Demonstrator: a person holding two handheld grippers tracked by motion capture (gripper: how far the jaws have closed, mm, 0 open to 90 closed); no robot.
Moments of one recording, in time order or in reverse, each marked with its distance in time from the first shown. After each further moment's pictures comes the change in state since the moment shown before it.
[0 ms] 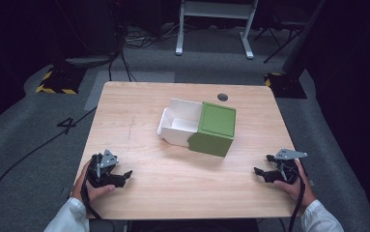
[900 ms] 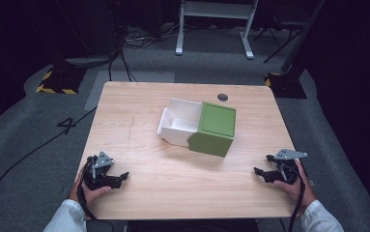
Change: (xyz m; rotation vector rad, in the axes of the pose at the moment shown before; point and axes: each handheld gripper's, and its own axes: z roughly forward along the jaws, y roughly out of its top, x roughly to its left) left arm 0.008 -0.012 0.002 0.008 -0.020 -0.066; right arm 0.000 0.000 0.000 0.000 -0.001 0.001
